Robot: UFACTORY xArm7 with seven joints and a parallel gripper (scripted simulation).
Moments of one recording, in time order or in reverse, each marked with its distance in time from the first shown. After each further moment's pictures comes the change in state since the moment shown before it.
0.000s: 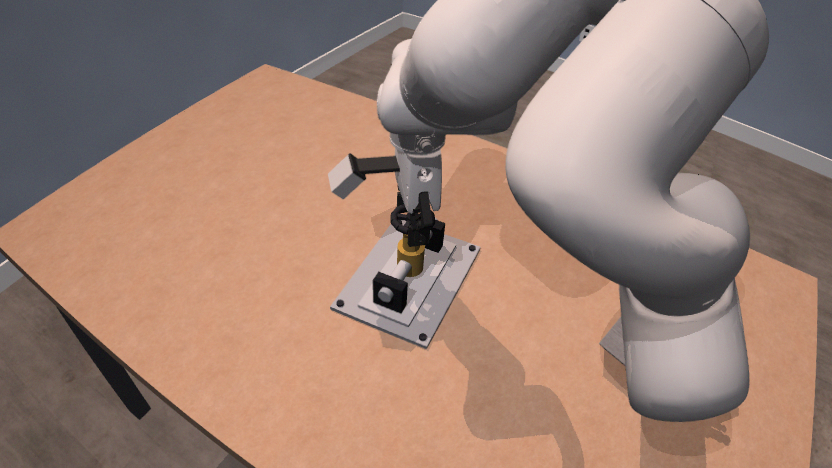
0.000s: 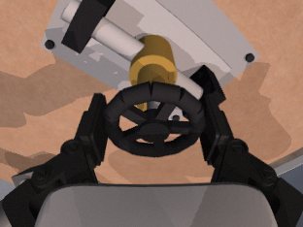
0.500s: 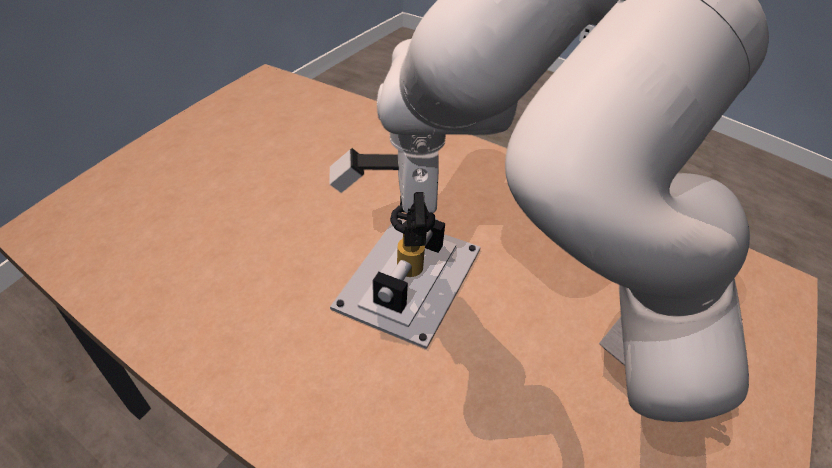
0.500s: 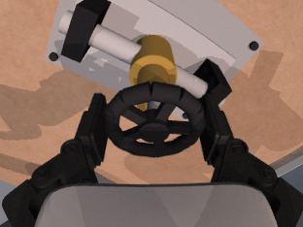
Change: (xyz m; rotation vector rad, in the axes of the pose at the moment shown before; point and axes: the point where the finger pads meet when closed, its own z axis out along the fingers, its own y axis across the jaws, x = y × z) arm 0.000 0.000 0.000 0.000 0.001 0.135
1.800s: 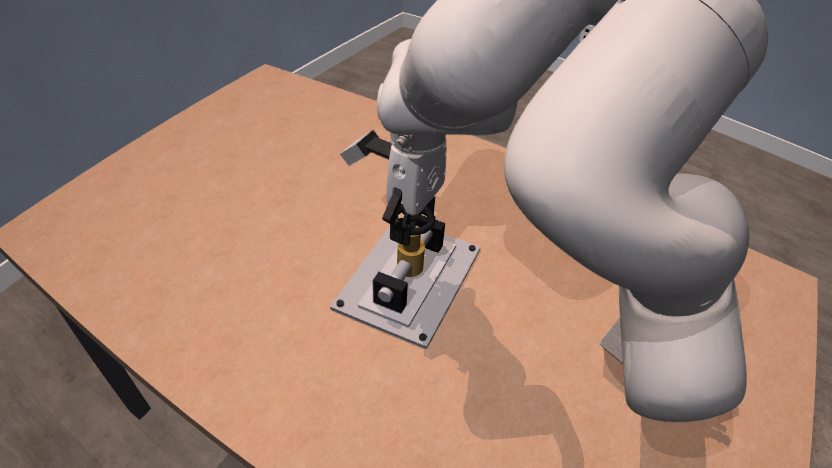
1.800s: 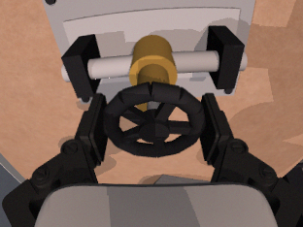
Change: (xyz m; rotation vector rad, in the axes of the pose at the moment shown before) arm 0.000 0.000 0.000 0.001 0.001 0.611
